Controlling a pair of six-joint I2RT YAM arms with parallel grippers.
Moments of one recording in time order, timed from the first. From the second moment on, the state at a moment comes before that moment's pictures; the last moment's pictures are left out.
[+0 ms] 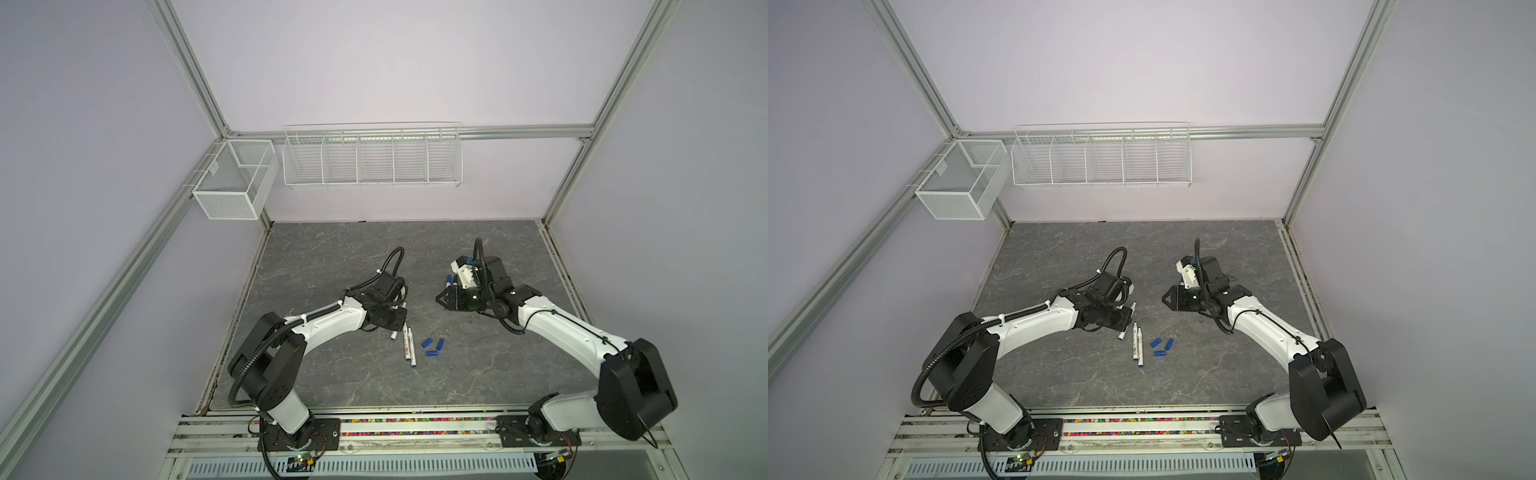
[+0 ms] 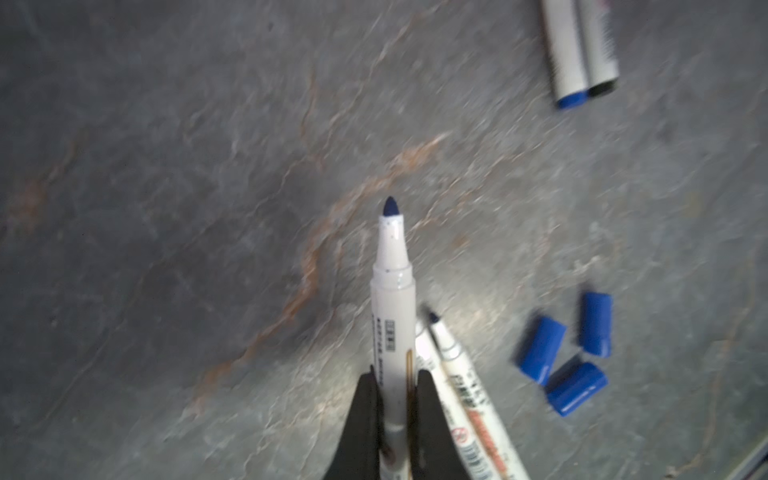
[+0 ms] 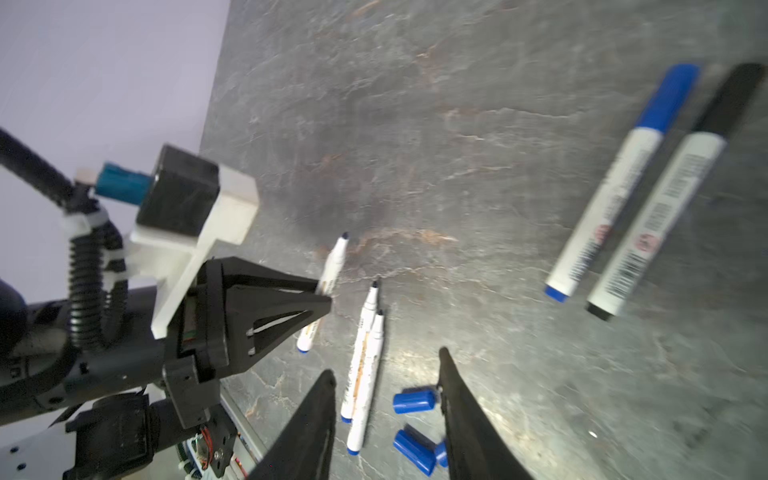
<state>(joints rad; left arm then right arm) -0.75 1.63 1.03 -0.40 0.13 -0.32 0.51 1.42 0.93 -0.30 -0.43 0.50</state>
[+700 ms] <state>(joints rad) -0.75 1.56 1.02 -0.27 0.23 -0.32 0.58 1.65 1.00 -0.09 -0.52 0.61</state>
